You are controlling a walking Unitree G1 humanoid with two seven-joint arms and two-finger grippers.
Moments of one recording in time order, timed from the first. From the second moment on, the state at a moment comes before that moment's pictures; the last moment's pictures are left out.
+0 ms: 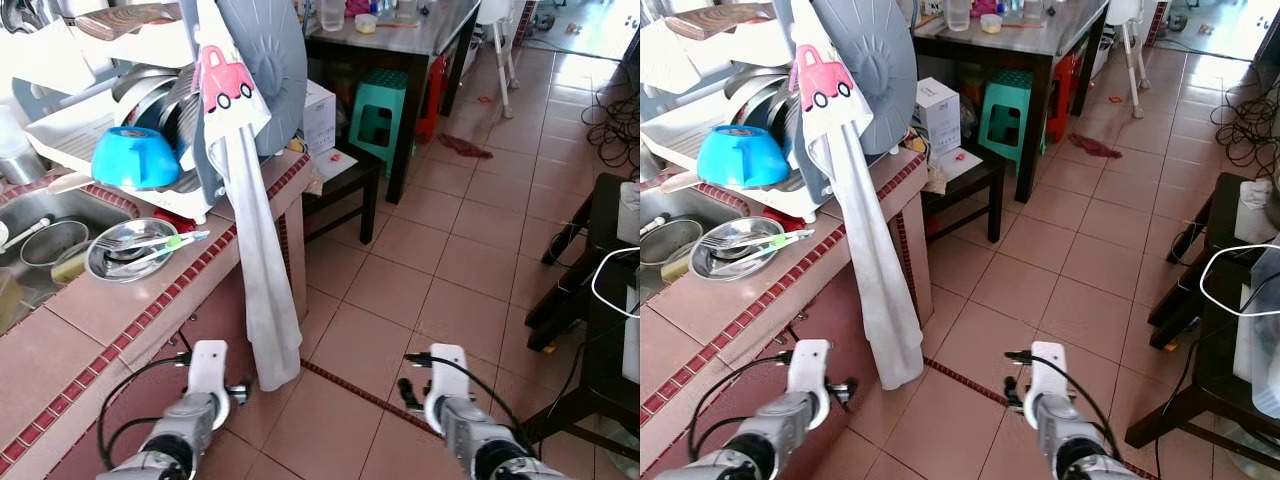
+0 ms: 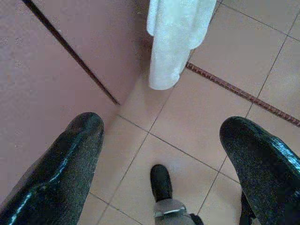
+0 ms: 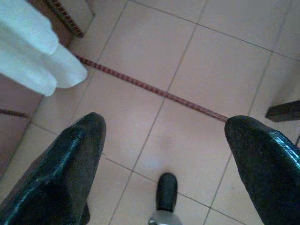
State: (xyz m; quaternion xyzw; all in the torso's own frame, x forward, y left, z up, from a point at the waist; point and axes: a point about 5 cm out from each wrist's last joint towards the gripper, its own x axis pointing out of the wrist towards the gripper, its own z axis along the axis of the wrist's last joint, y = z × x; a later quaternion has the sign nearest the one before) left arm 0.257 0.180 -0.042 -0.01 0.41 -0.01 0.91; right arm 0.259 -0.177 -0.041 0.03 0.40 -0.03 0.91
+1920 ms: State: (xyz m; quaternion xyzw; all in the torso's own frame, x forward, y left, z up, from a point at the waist) left arm 0.267 0.149 0.117 0.02 0.03 -0.09 0.99; right arm 0.264 -0.193 0.099 -0.01 0.07 0.08 0.99
